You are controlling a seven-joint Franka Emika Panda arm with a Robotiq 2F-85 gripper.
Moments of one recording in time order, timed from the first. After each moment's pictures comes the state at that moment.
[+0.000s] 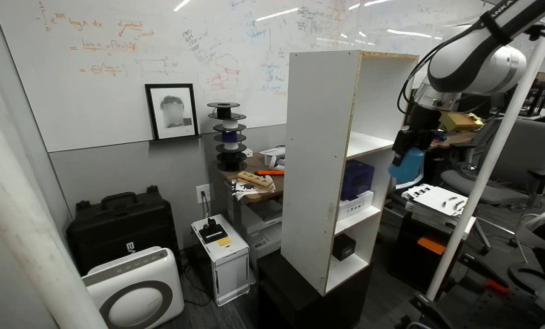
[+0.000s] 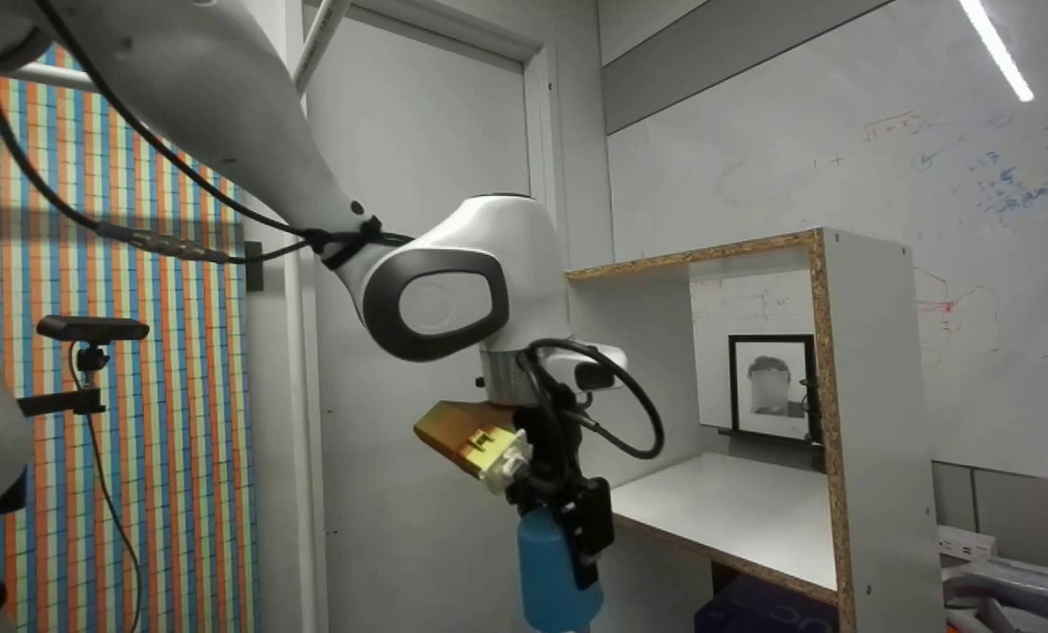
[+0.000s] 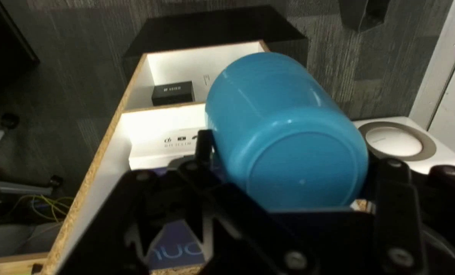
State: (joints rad) arm 0.03 -0.24 -0.30 -2.64 -0.01 2.56 -0.23
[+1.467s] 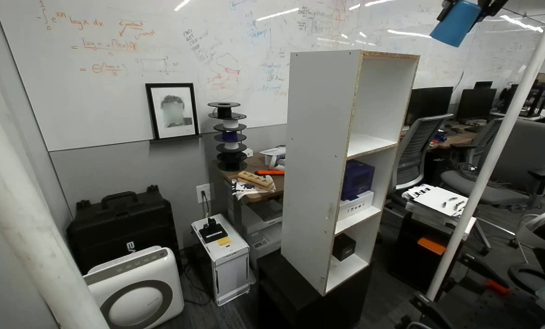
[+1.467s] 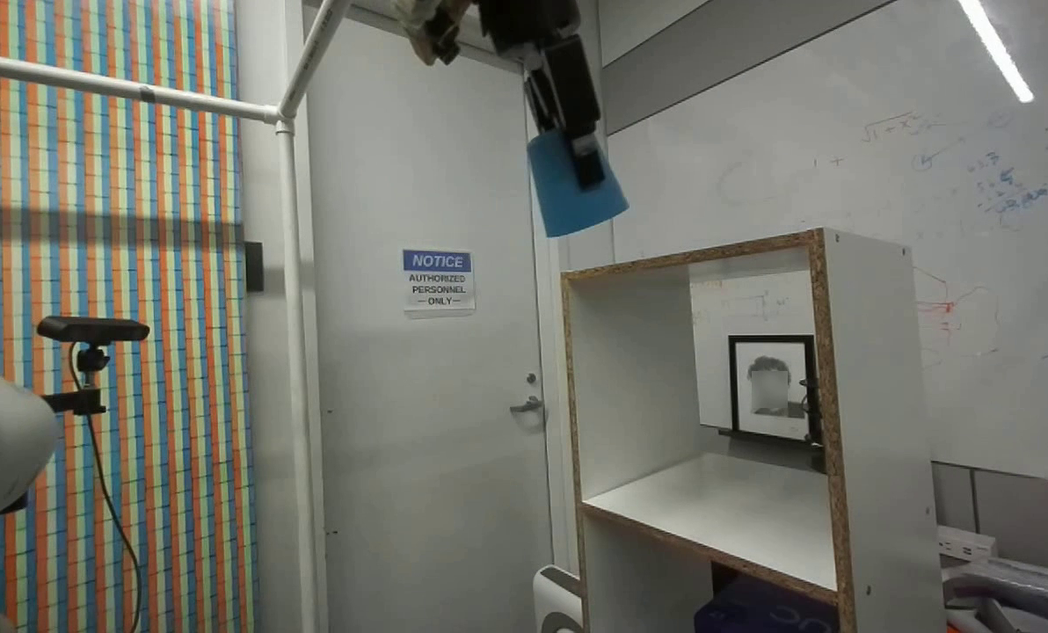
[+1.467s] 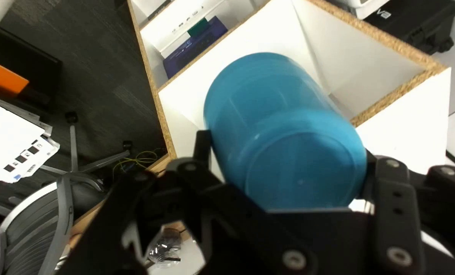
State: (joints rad) arm -0.16 -0.53 -0.22 -2.04 0.09 1.89 0.19
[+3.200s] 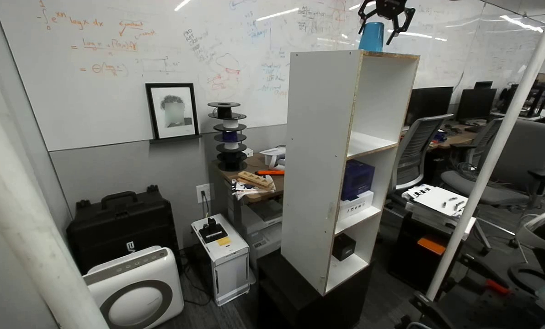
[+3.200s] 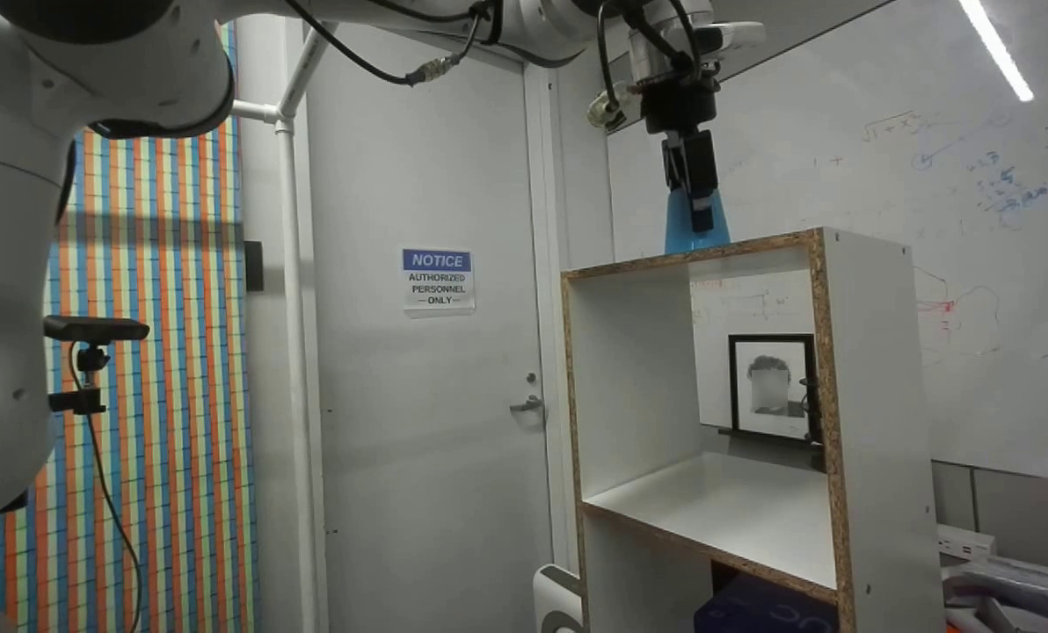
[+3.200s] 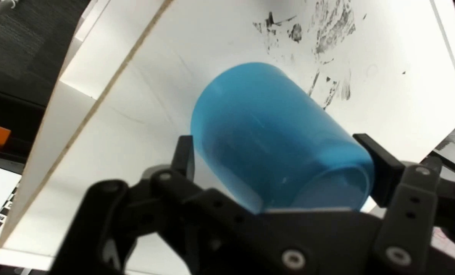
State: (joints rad) arm -0.14 0.14 -0.16 -1.37 0.22 1.78 0.49
